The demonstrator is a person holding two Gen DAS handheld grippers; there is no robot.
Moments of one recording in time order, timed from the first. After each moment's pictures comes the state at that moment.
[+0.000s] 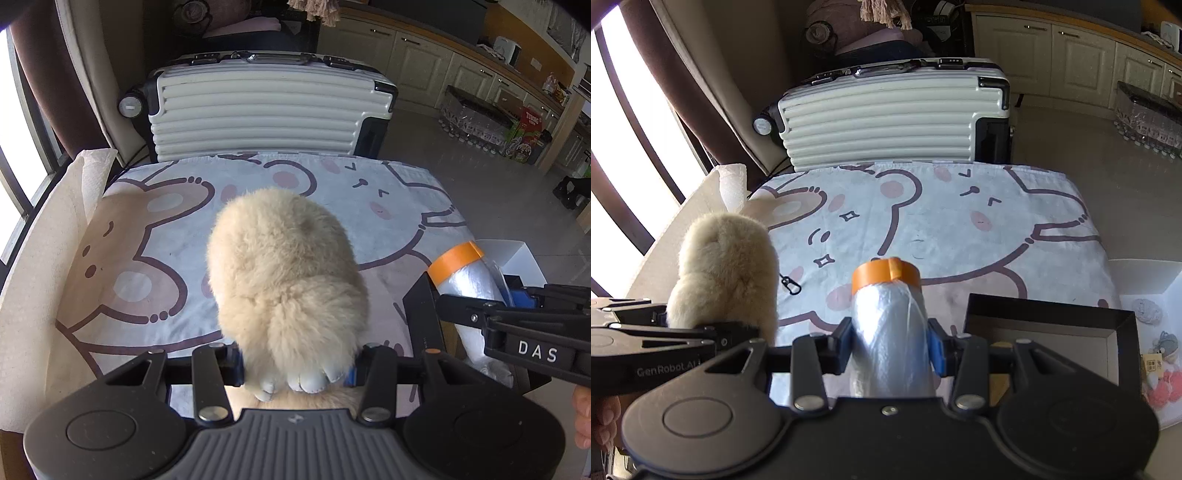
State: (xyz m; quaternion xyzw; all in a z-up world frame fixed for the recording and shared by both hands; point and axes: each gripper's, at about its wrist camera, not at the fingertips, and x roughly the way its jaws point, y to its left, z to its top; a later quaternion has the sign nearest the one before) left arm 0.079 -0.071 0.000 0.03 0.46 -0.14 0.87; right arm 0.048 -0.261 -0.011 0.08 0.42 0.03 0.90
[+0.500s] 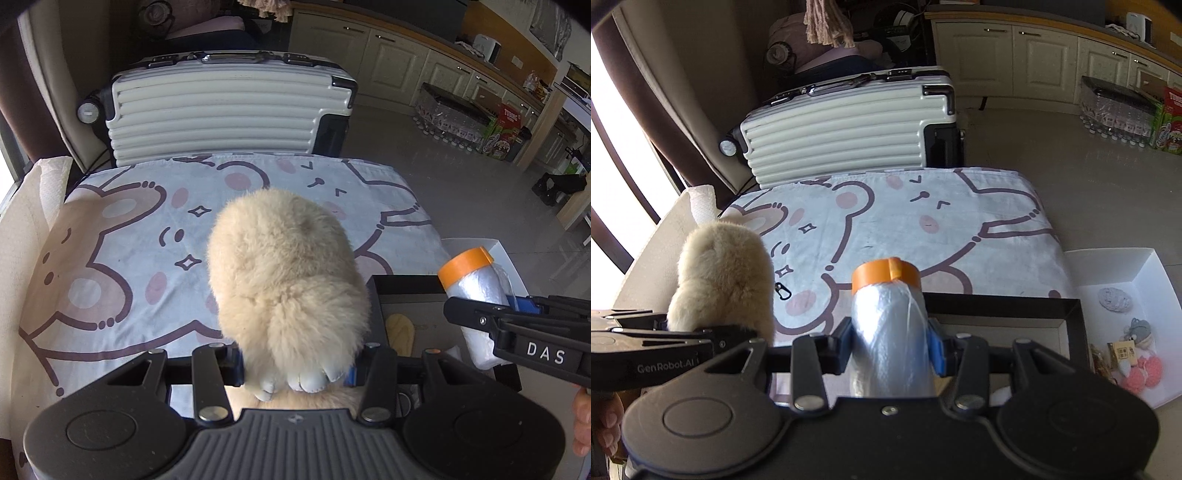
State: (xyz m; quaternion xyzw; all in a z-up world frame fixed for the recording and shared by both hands) left arm 0.079 -0.126 -0.004 0.02 0.46 -0.18 0.87; right arm 0.023 -0.318 -0.007 0.10 0.41 -0.02 0.91
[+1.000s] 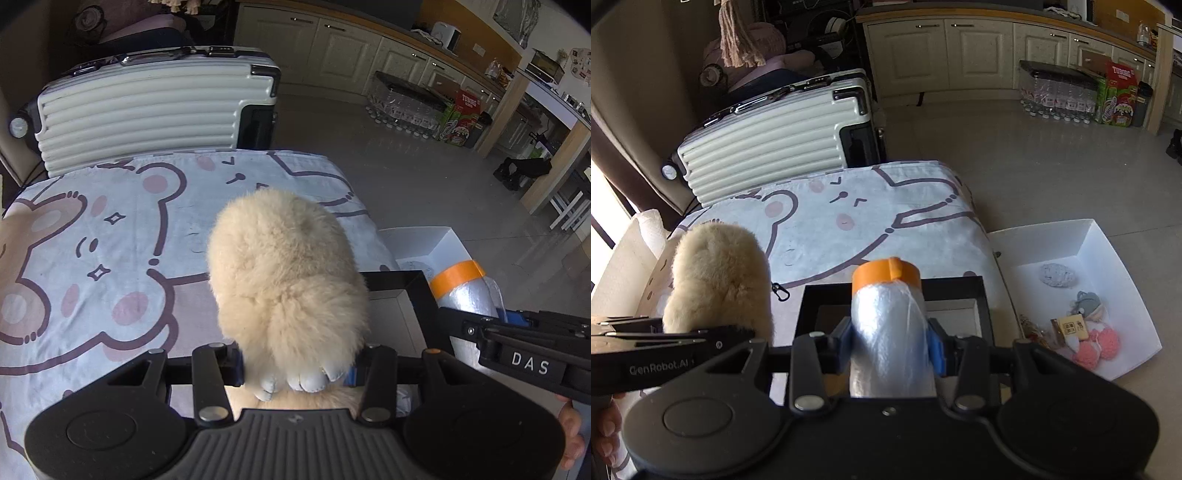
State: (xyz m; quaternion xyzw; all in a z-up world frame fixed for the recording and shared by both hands) left arm 0.071 -0.209 -0.015 0.01 0.46 -0.24 0.85; right arm -0.010 -0.392 -0.014 0.13 0.41 -0.10 0.90
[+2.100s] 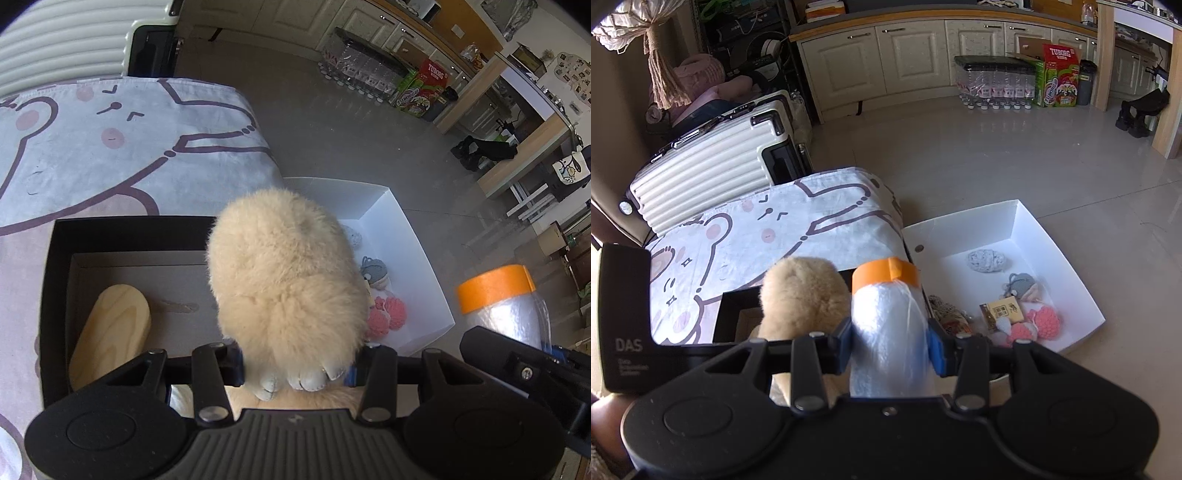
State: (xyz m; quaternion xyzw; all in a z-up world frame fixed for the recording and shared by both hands) left arm 0.072 -0.343 -0.098 -0.05 0.53 -0.30 0.79; right arm -0.066 -0.475 -0.021 0.16 0.40 -0.16 0.89
